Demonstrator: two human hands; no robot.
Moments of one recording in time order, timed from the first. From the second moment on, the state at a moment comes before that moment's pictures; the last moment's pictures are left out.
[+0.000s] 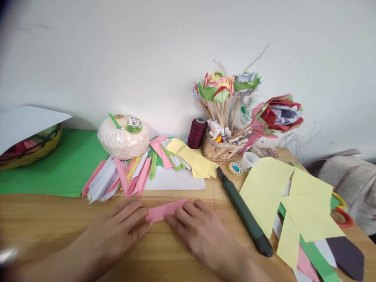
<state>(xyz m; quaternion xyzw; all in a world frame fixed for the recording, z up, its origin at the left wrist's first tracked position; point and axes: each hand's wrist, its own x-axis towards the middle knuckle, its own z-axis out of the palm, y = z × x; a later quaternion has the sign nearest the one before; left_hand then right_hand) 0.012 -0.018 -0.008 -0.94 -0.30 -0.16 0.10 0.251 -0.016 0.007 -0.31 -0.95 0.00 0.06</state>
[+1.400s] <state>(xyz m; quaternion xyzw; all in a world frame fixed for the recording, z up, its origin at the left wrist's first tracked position) -0.017 0.007 0.038 -0.88 -0.43 -0.17 -0.10 0.230 0.001 0.025 -0.47 -0.78 0.33 0.25</state>
